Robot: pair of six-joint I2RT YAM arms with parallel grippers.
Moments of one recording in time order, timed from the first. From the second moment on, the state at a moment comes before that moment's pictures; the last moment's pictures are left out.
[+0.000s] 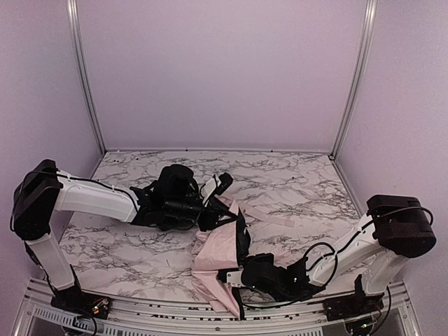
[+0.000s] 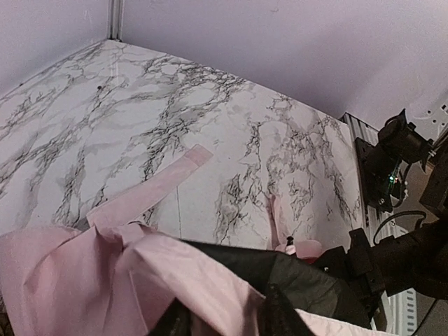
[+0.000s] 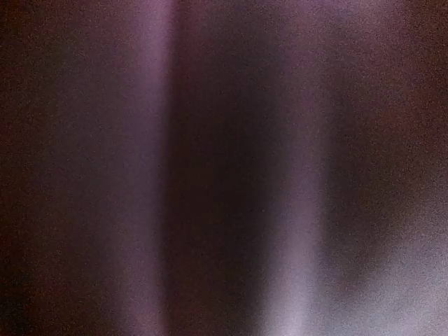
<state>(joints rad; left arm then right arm) -0.91 1.75 1.01 0.30 0.43 -0.09 1.41 1.72 0.58 0.26 0.77 -0.63</state>
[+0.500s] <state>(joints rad) -1.00 1.59 0.90 0.31 0.27 0.09 1.42 1.52 0.62 0.10 0.66 -0.58</state>
